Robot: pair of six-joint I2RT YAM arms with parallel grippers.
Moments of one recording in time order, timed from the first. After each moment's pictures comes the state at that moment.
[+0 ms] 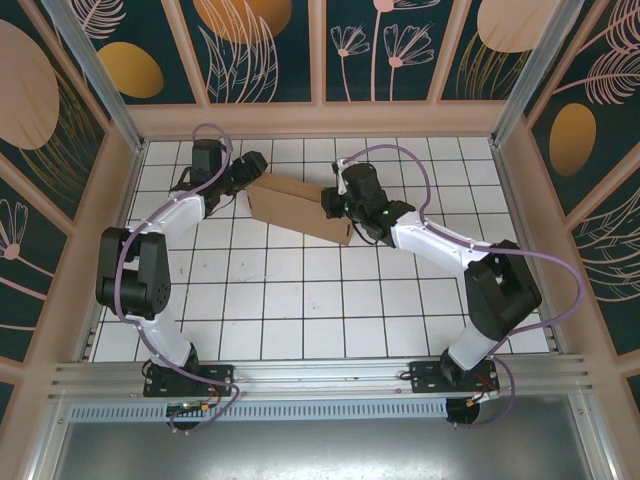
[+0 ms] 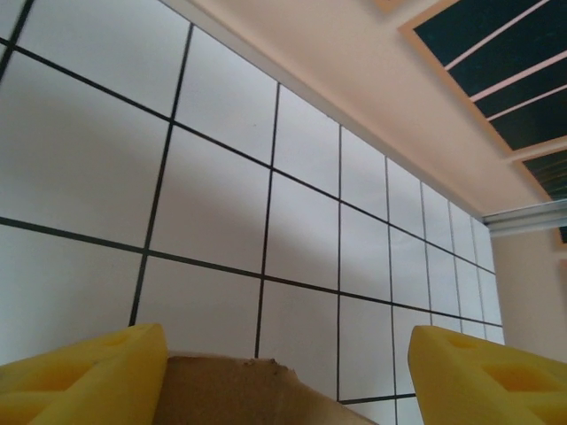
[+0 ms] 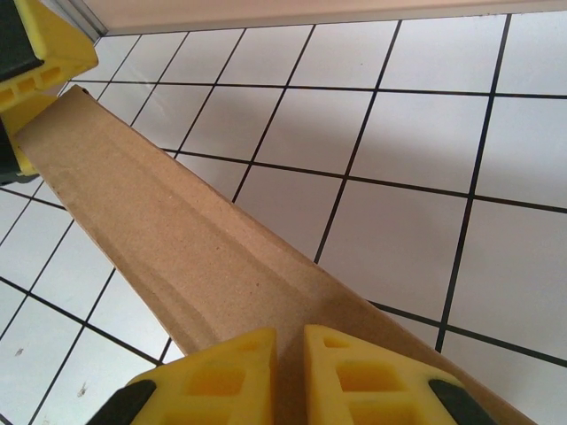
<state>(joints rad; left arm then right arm) -0.17 1.77 1.20 0.02 0.35 -0.77 0.67 1.64 1.16 -0.08 0.00 0.39</state>
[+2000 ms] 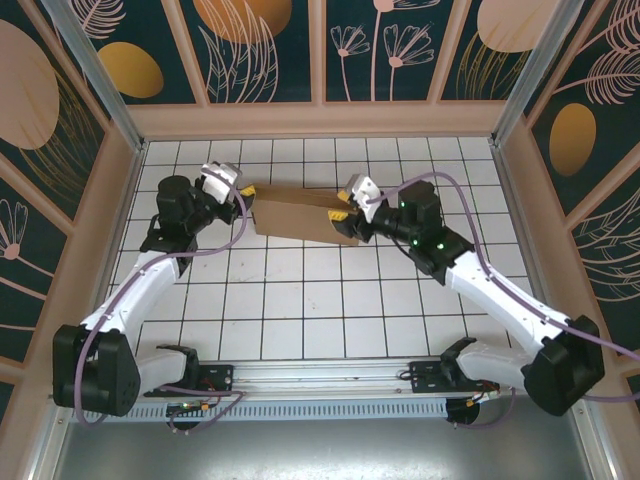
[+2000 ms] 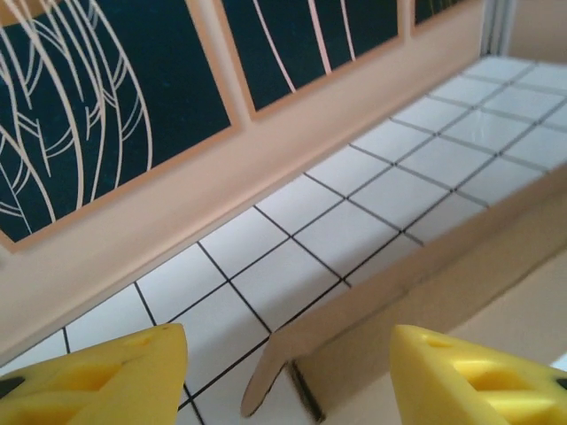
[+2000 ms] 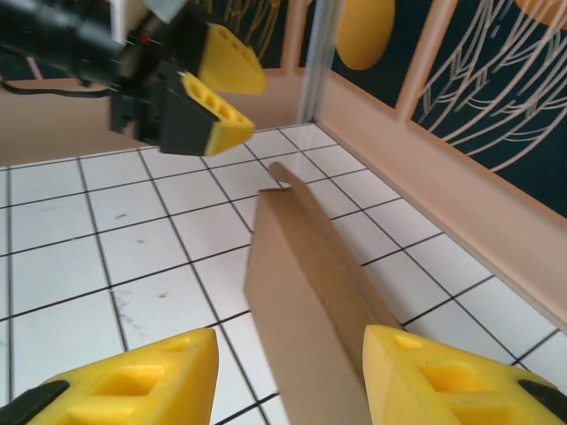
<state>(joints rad) -0.15 1.21 0.79 0.16 0.43 0.37 0.62 1.13 0.87 0.04 -0.42 -0.27</state>
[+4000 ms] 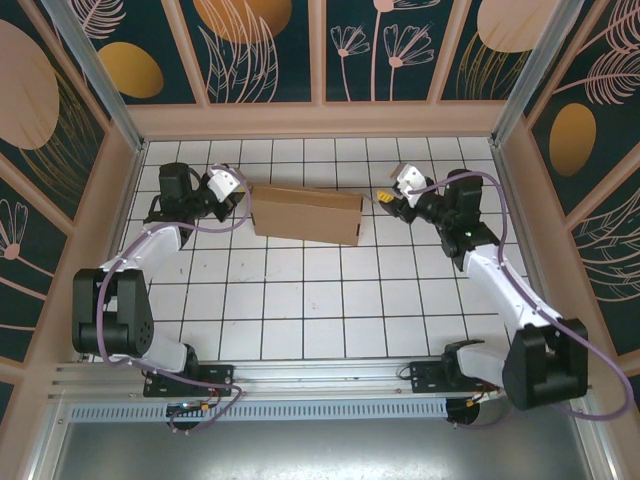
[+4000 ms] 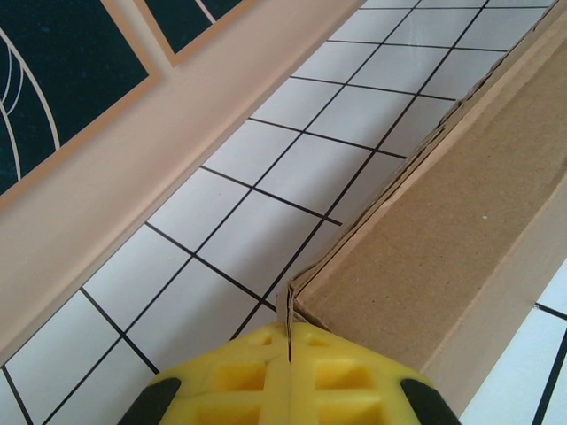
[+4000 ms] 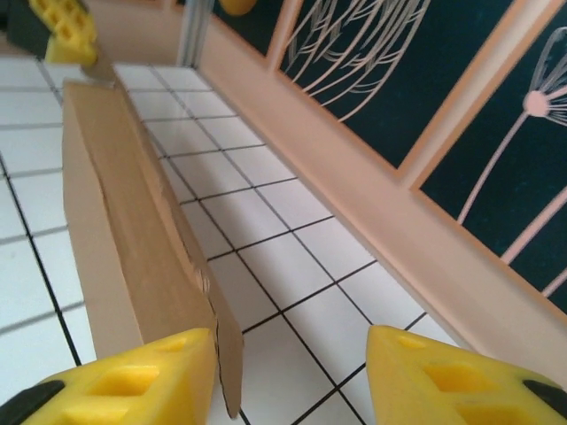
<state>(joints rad) -0.04 1.50 0.91 0.10 0.66 0.63 0.19 1.21 0.82 0.11 -0.65 -0.58</state>
